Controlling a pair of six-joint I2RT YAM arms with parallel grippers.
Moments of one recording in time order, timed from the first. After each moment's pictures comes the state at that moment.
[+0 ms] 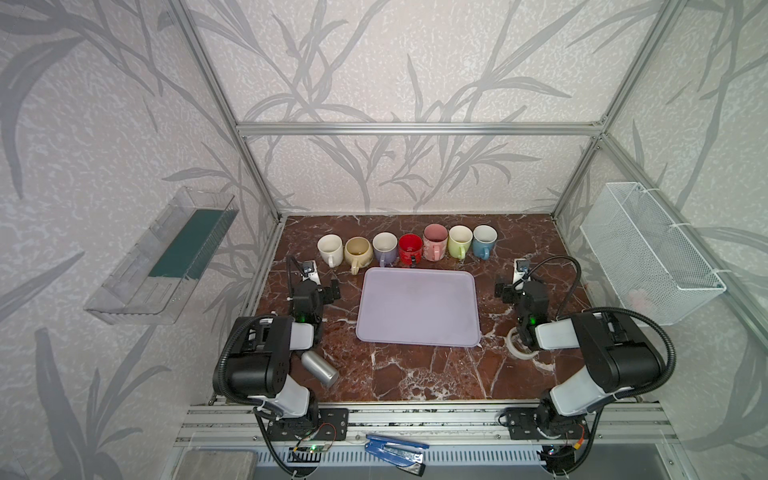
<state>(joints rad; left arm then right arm) 0.03 1.56 0.37 0.83 -0.14 -0.06 0.13 1.60 0.36 0.96 0.22 -0.07</state>
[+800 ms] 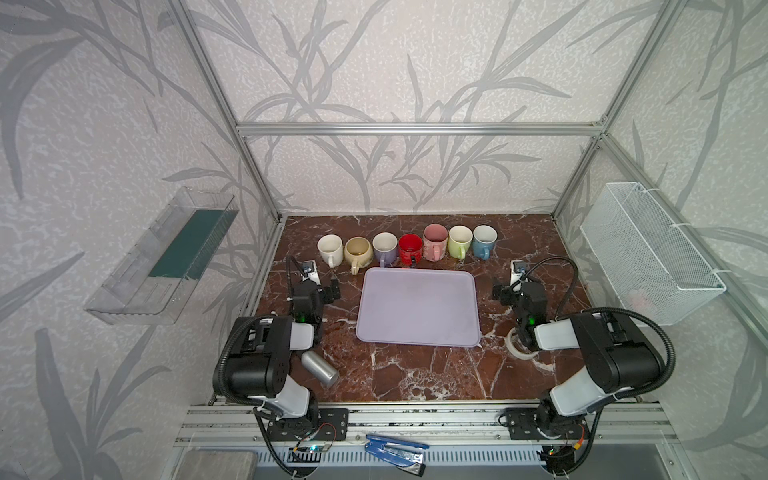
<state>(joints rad) 0.03 1.56 0.37 0.83 -0.14 -0.06 0.13 1.60 0.36 0.93 0.20 -0.07</state>
